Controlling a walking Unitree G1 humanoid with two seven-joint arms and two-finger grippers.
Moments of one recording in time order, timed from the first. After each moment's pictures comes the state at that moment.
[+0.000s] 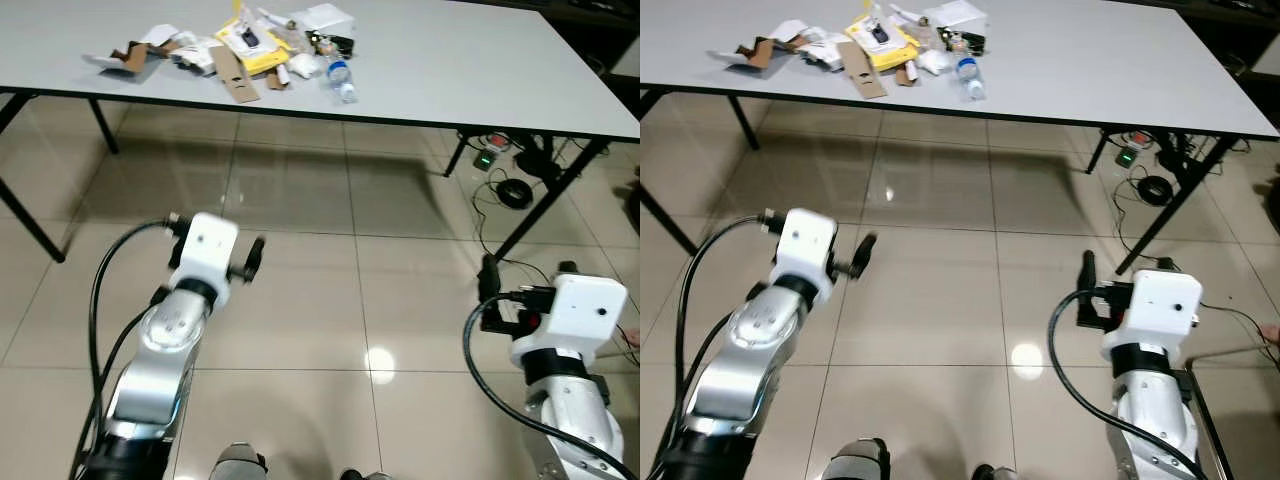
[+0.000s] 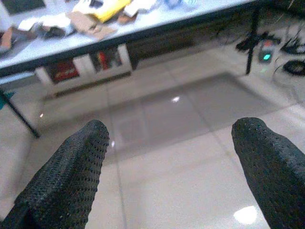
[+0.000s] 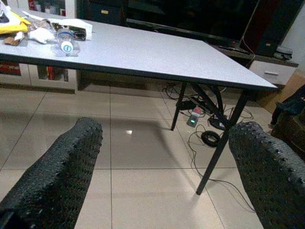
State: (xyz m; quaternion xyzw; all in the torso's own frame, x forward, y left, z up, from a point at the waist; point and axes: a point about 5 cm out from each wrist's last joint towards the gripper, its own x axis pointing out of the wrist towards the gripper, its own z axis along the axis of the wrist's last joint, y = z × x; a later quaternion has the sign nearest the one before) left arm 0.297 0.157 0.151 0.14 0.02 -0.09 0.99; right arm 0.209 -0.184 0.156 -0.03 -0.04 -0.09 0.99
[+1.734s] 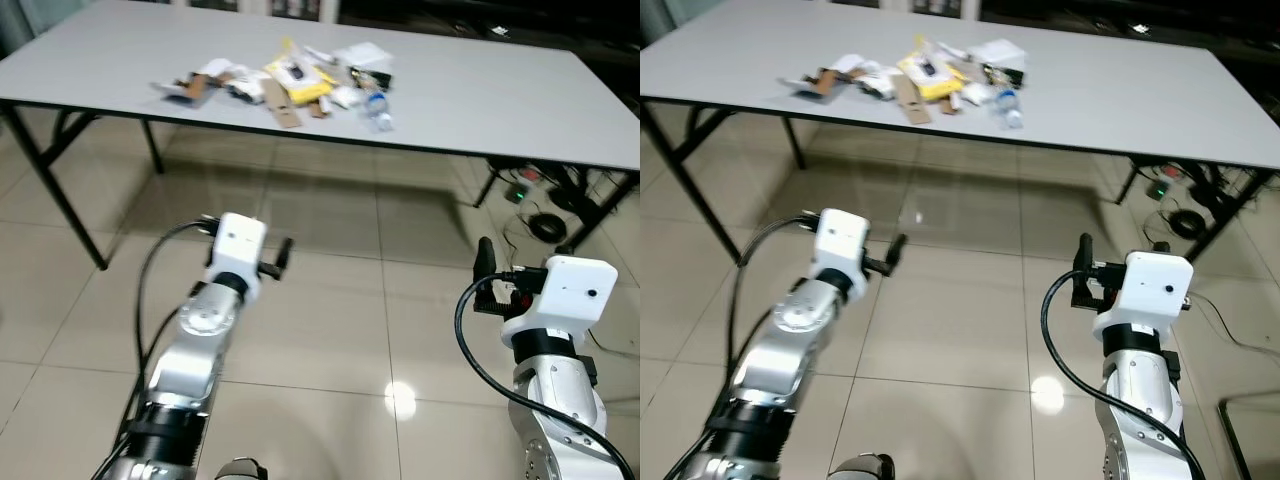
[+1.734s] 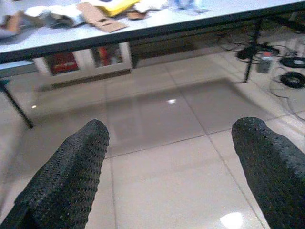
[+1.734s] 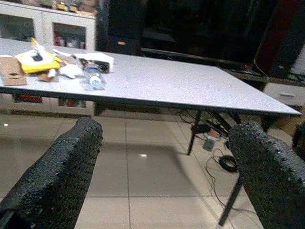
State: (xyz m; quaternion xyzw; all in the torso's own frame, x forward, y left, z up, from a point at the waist) left arm 0.318 0.127 0.127 0.10 0.06 -0.13 0.99; right arm 0.226 -0.181 0.160 -0.03 -0.05 -0.11 0.99
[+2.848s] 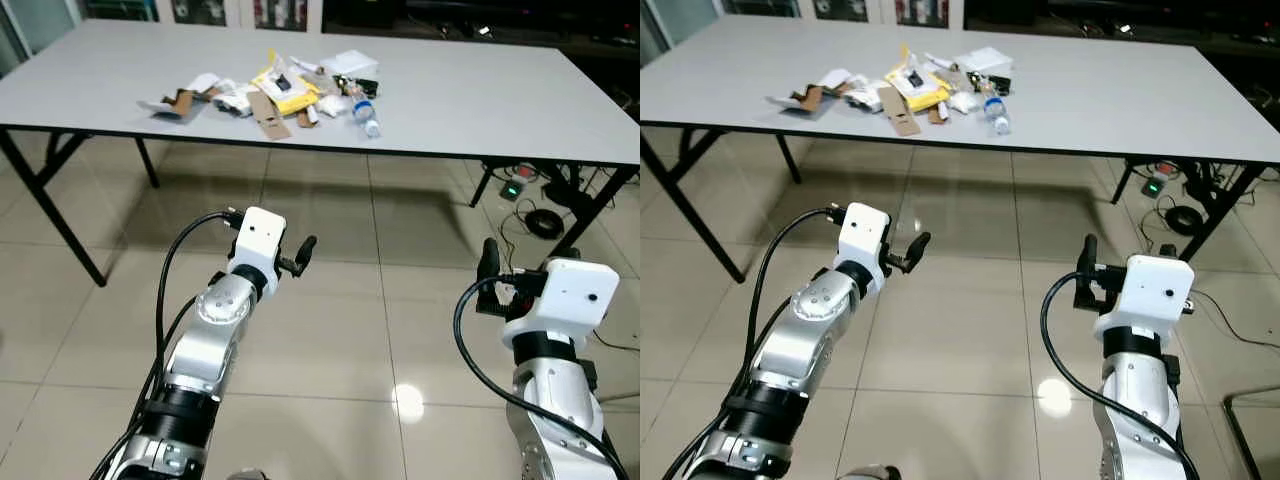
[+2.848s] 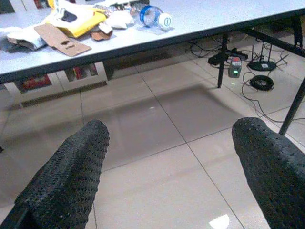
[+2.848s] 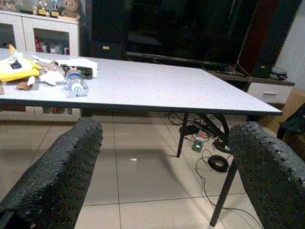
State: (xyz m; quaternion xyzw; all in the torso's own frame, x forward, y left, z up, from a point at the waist) left arm 0.328 0.113 0.127 0.08 0.05 -0.17 0.98; right arm 0.224 -0.180 0.160 -0.04 -0.06 -0.12 0.99
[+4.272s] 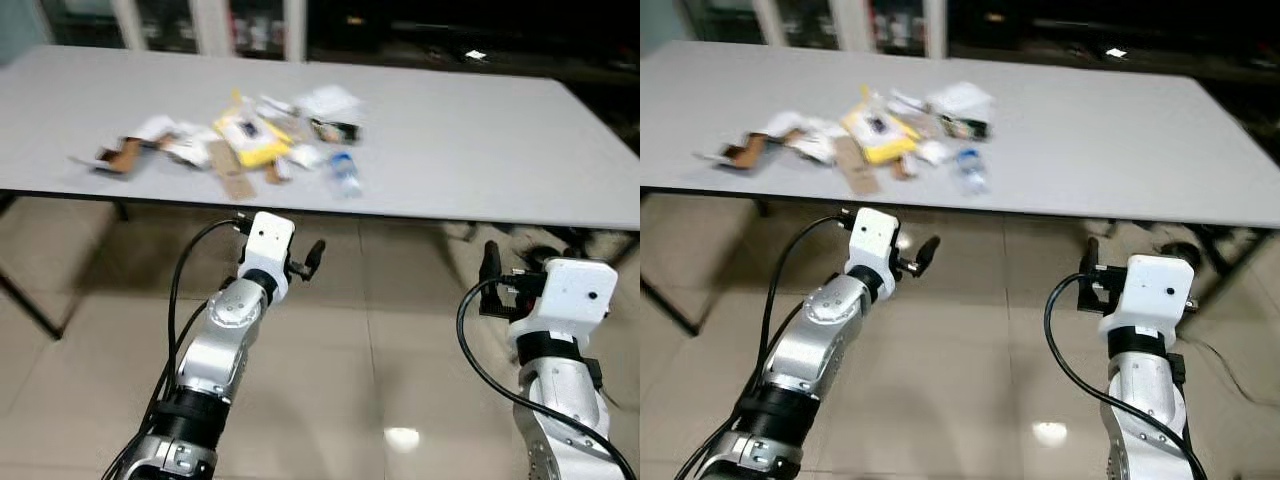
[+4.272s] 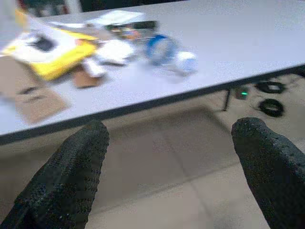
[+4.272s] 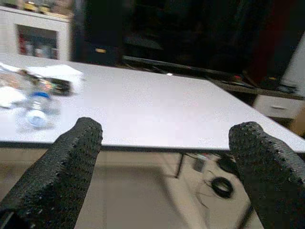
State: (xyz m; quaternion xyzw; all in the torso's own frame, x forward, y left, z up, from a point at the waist) left arm 0.328 0.102 0.123 0.06 0.05 -0.18 0.98; right arm 0.225 -0.183 0.159 -0.06 -0.05 -0.11 0.99
